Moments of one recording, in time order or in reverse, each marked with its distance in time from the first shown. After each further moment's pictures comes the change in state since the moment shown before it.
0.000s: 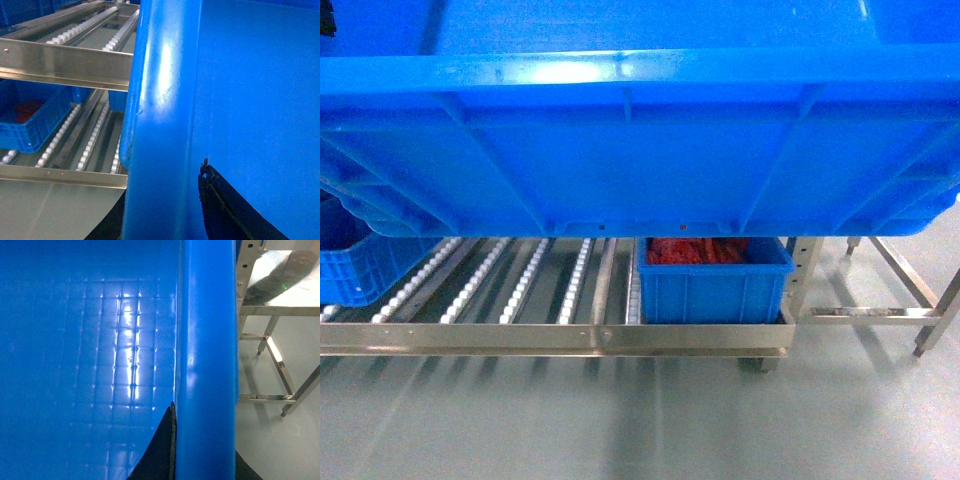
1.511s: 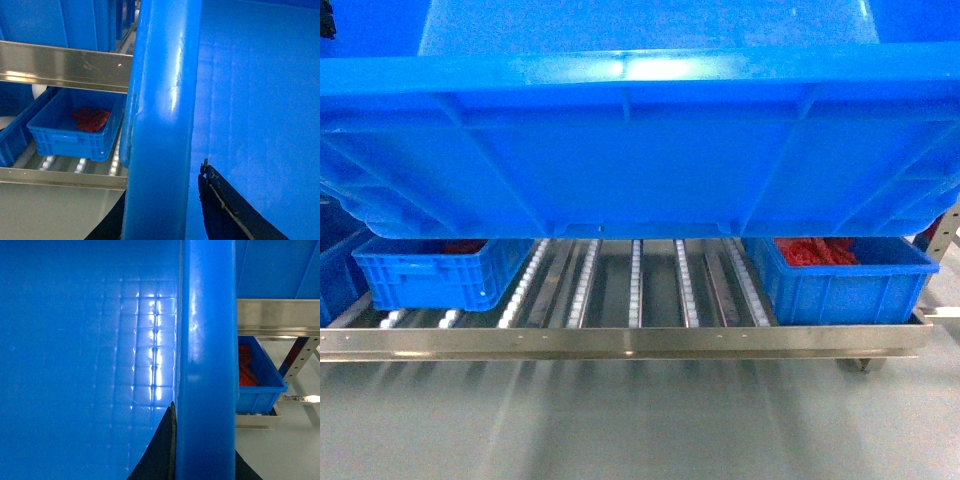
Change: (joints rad) left arm 0.002 0.000 0.000 -0.001 0.001 0.000; right arm 0.000 0.000 0.000 0.000 -0.001 0.000
